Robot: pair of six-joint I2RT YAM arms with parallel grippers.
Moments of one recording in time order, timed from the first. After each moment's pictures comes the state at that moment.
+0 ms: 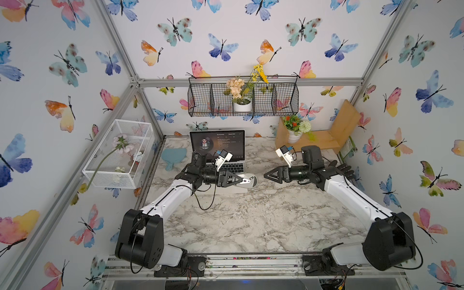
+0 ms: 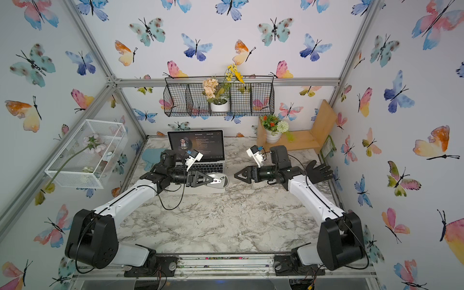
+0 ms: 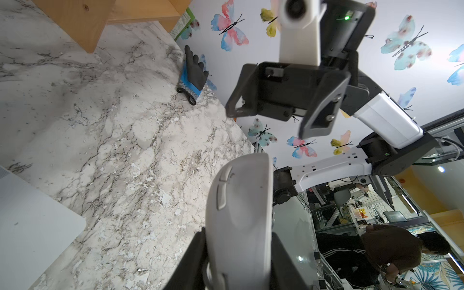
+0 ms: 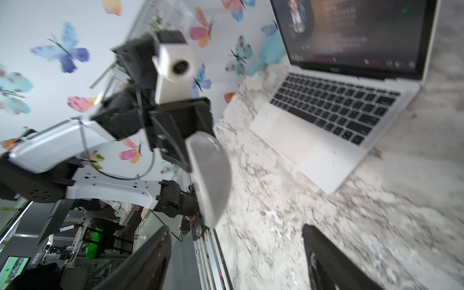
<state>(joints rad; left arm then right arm) -0.32 1.41 0.95 -0.10 1.17 -0.30 0.35 1.37 1.07 -0.23 -1.02 0.37</state>
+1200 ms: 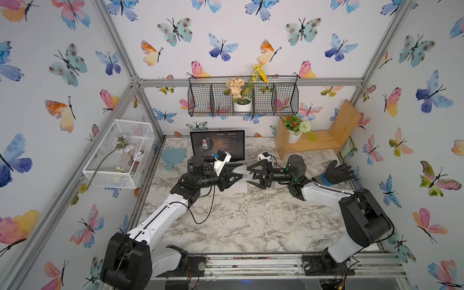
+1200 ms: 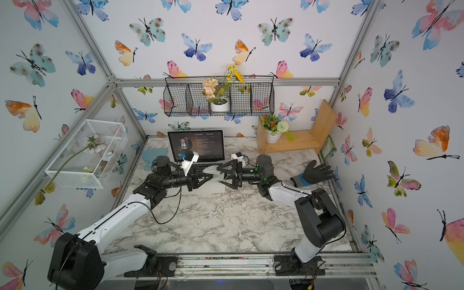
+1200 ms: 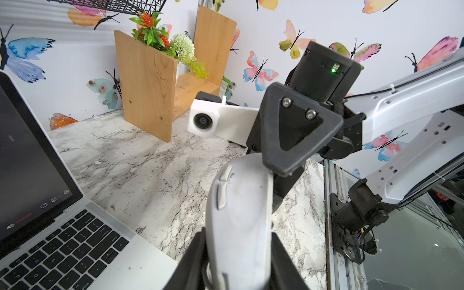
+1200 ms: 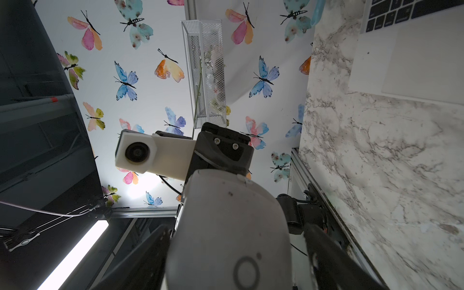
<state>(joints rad) -0.40 1.21 0.80 0.12 0.83 -0.10 0.55 1.65 0.86 0.83 -1.08 1.62</state>
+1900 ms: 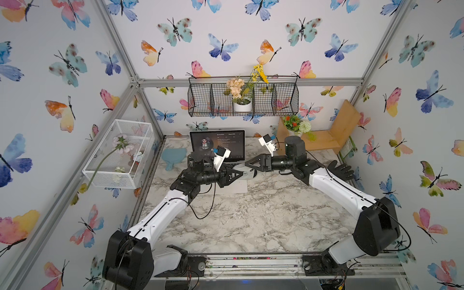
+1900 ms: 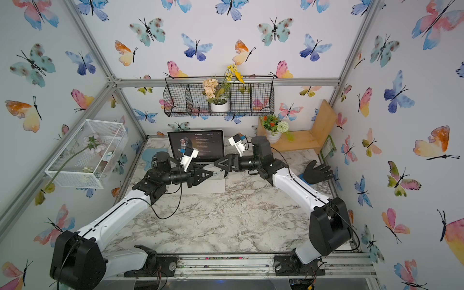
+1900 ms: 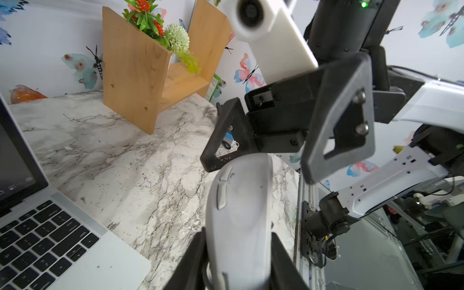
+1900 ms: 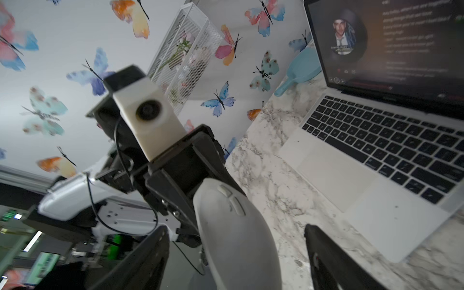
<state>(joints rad) -0.36 1.28 0.93 0.03 0.95 -0.27 0.54 1.49 1.24 -0.17 -0.88 0.43</state>
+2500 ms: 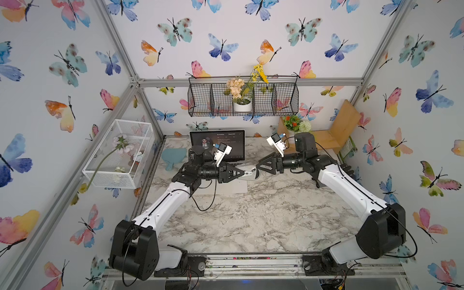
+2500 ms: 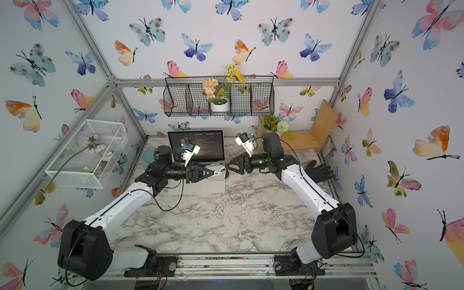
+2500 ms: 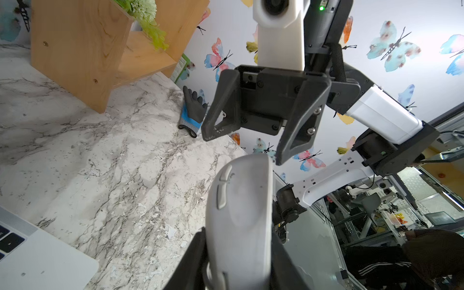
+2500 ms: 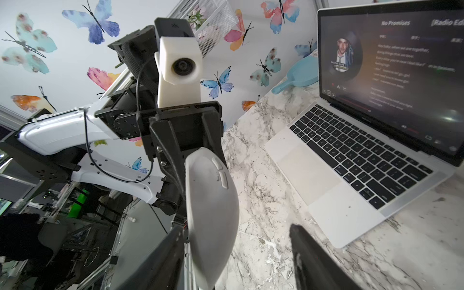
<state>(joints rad) -0.35 1.33 0.97 0.02 1.12 -0.37 0.44 1.51 1.30 -0.36 -1.03 0.14</state>
